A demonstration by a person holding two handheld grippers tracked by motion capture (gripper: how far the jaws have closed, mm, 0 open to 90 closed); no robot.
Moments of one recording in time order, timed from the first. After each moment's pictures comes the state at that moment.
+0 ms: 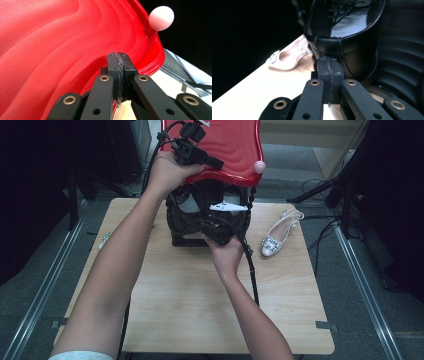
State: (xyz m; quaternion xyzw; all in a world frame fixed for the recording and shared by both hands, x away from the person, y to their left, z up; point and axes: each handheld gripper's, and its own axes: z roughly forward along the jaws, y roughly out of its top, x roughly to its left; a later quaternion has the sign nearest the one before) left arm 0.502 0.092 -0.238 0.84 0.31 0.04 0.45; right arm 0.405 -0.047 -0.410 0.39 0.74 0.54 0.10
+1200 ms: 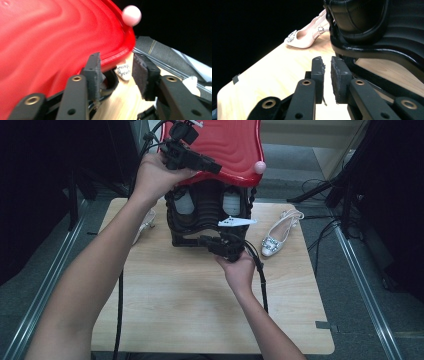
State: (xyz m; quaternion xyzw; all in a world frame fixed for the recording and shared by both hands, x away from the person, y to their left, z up) left arm 0.440 0.104 -0.217 0.84 0.29 0.08 0.45; right arm 0.366 -0.077 -0.422 0.35 0.77 0.52 0.04
